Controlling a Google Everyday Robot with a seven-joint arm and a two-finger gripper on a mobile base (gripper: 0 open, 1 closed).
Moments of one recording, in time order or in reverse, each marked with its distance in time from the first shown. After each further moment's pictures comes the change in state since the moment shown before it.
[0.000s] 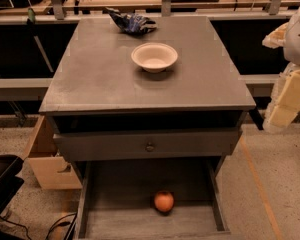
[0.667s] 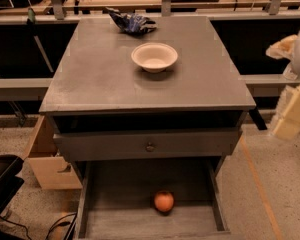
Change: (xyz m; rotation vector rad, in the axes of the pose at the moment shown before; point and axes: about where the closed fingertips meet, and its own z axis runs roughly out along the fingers) arm 0.011 0.013 0.008 -0.003 -0.057 0.018
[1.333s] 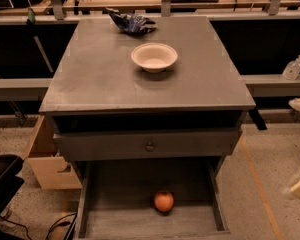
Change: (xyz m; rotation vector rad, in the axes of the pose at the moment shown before) arm 0.073 0.056 0.053 0.037 -0.249 0.100
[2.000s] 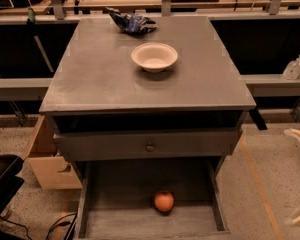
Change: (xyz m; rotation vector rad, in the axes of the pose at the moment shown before) arm 0.066 0.025 0.043 0.008 -0.056 -0.138
